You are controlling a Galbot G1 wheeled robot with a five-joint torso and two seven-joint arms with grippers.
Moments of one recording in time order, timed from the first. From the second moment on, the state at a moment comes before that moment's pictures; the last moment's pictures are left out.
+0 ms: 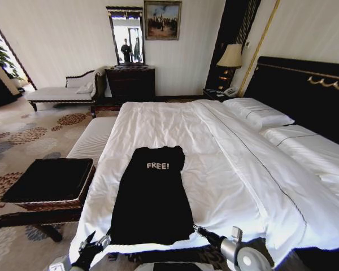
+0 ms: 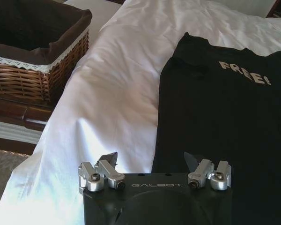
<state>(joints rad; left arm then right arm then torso) 2.19 -1.20 -0.69 -2.30 -0.68 0.19 -0.19 -1.74 1.19 0.59 1.94 1.12 -0.62 -0.10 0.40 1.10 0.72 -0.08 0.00</state>
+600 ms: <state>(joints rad) 2.20 -1.20 -0.66 -2.30 -0.68 0.18 -0.18 -1.86 1.19 0.71 2.08 1.05 -0.64 -0.04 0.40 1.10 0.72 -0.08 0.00</state>
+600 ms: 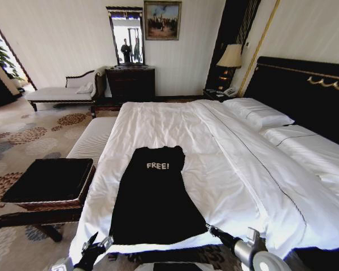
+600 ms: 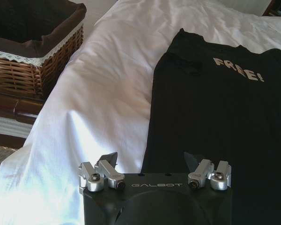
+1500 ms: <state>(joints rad) 2.23 -1.20 -0.66 -2.30 -0.67 0.16 -0.17 -1.91 1.21 0.74 2.12 0.97 -0.62 0.00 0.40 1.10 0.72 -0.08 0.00</state>
